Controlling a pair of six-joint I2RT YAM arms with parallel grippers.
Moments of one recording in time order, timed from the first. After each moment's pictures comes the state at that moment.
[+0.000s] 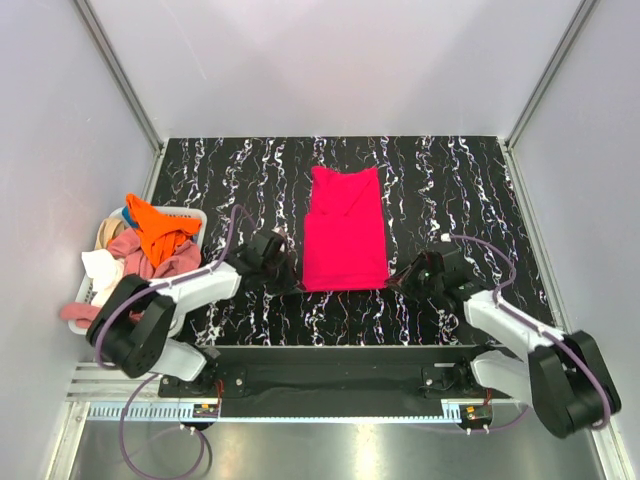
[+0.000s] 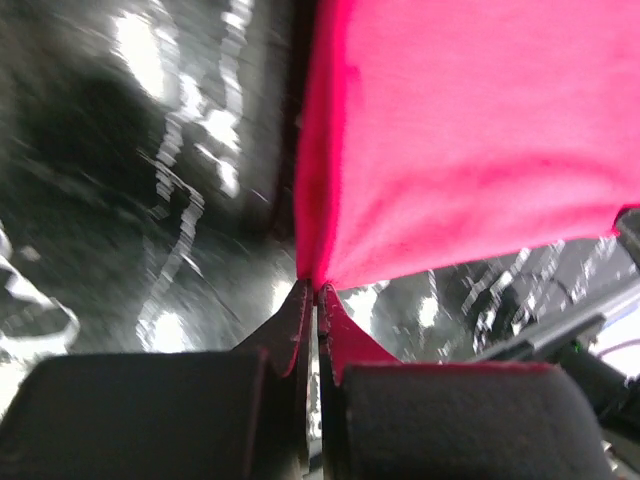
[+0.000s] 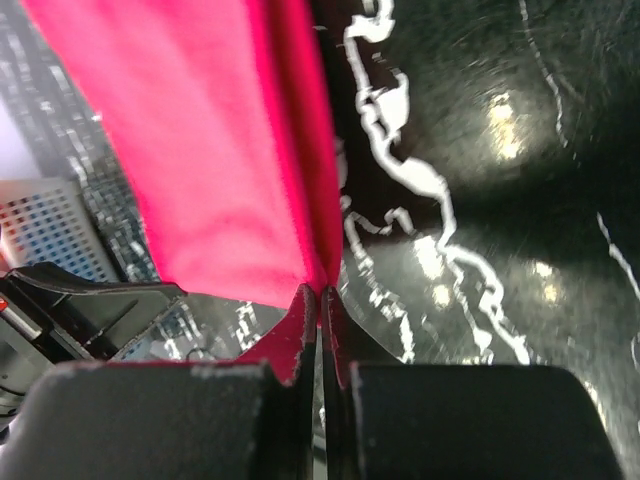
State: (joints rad) left arm -0.57 1.45 0.65 -0.17 0.23 -0.88; right arm 0.37 1.15 0.40 -0.03 -0.20 1.08
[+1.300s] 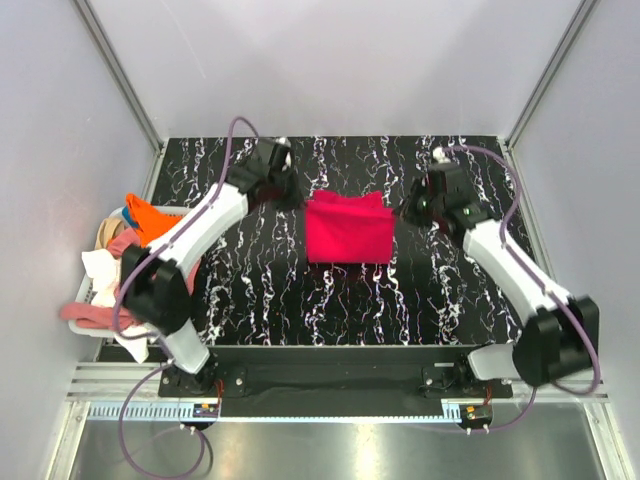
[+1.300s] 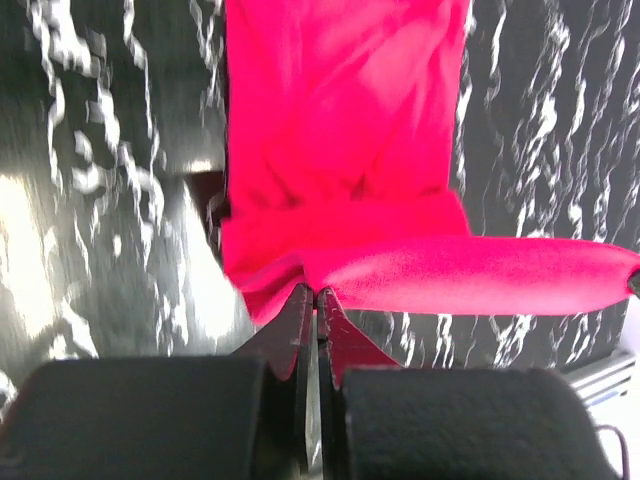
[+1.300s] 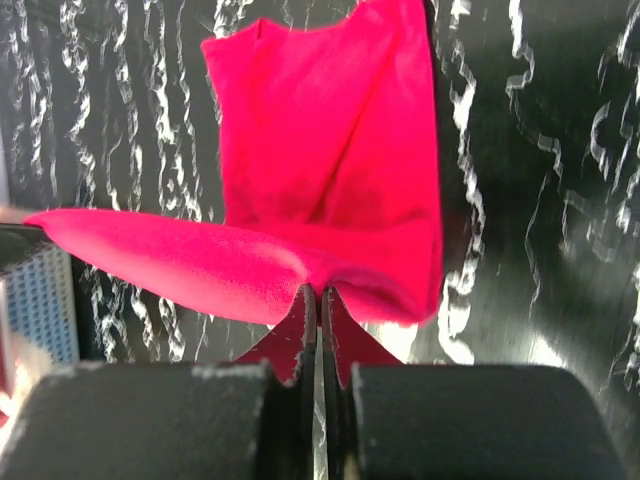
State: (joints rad) left arm -0.49 1.64 1.47 -0.66 0.08 -0.66; right arm 0.33 1.30 1.07 -0.43 -0.07 0.63
